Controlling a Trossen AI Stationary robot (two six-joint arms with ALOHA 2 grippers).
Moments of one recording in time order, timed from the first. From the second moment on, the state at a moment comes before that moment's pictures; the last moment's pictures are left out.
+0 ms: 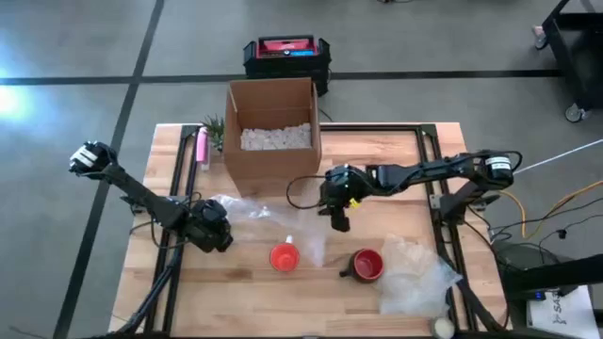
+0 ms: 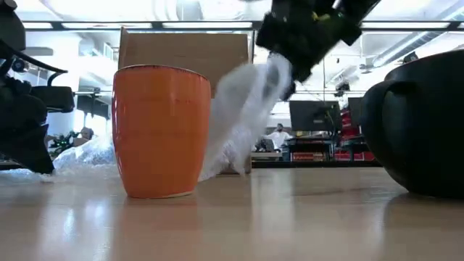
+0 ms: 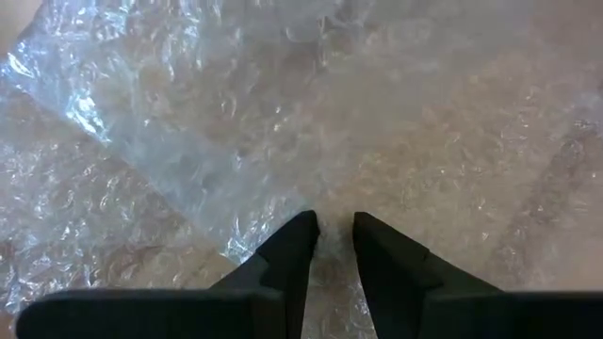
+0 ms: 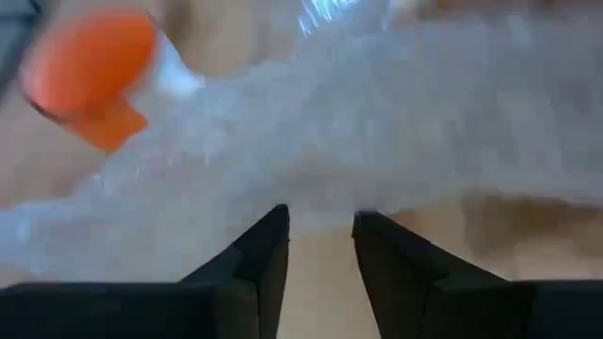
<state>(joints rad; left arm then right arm) -0.57 0.99 0.27 -0.53 -0.49 -1.24 -0.06 1.65 0.99 -0.06 -0.24 -0.01</state>
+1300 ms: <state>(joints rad) -0.56 0.98 0.28 -0.53 -0.46 -1.23 0.02 1.73 1.12 -0.46 0.04 0.06</state>
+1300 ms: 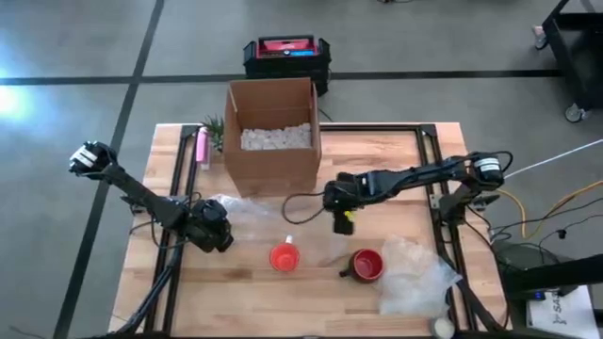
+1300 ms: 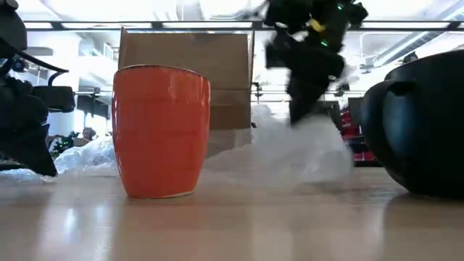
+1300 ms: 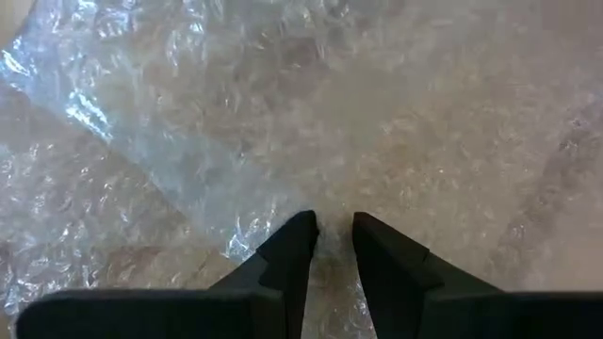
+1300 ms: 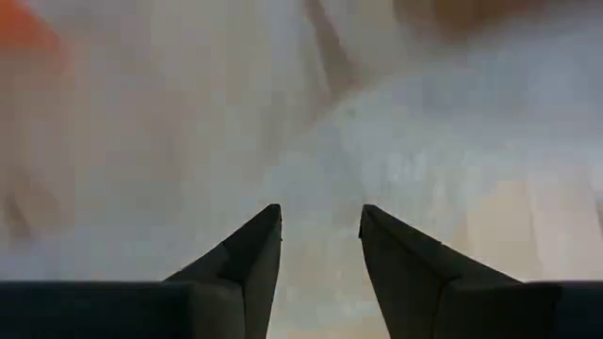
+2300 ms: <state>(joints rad) -0.57 1.03 0.51 -0.85 -0.49 -1.13 0.10 1.82 1.02 -0.44 0.00 0.13</state>
